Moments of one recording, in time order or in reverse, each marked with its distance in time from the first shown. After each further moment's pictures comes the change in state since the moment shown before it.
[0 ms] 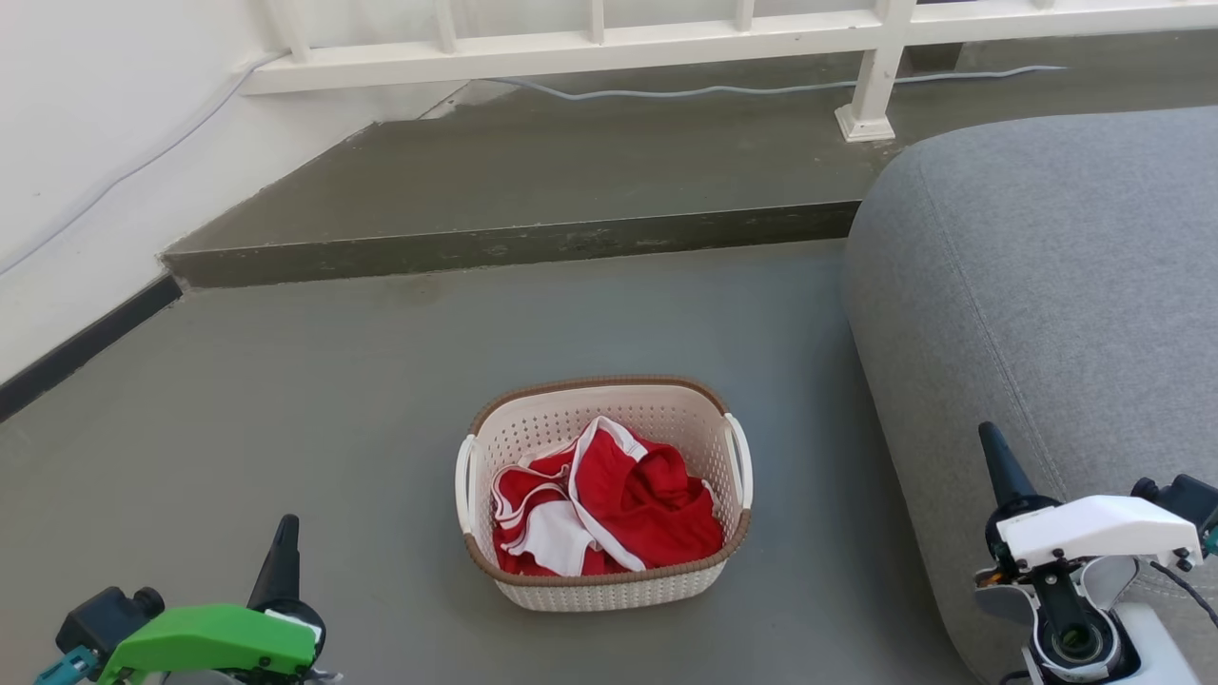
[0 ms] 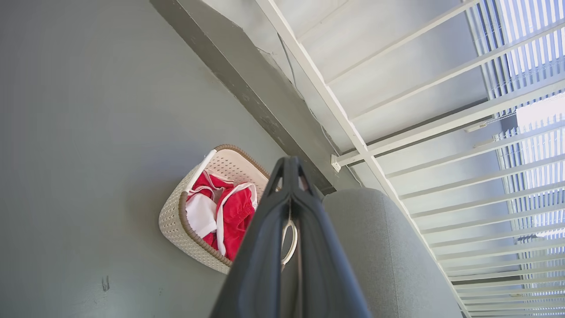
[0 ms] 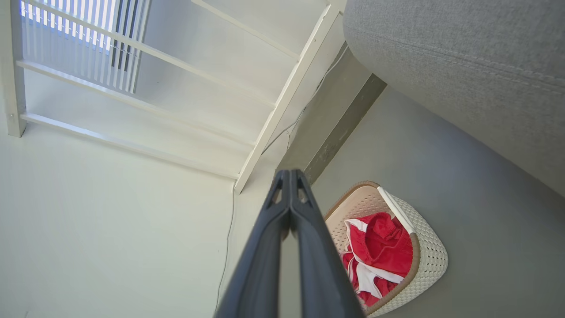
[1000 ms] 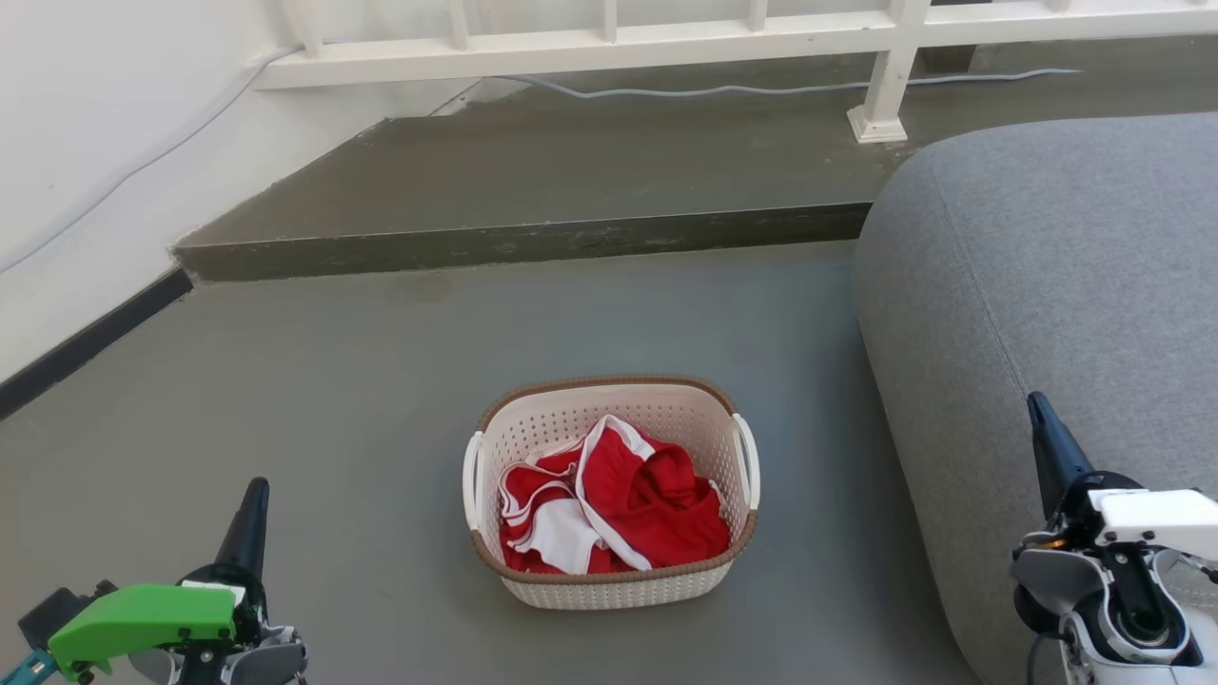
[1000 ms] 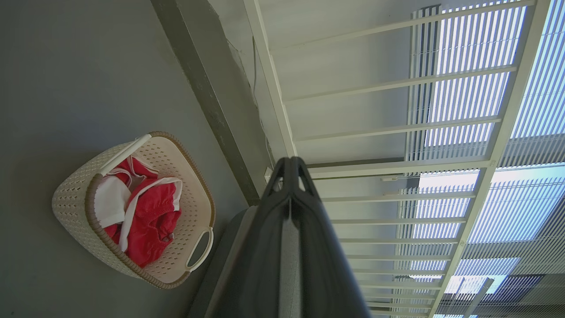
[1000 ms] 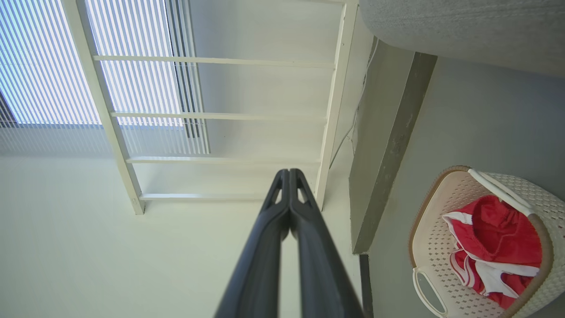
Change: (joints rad) left arm -0.063 0.002 0.086 0.041 -0.417 -0.081 0.095; right arm -0.021 0.028 -0.146 -0.013 0.401 0.069 0.104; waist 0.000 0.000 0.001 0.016
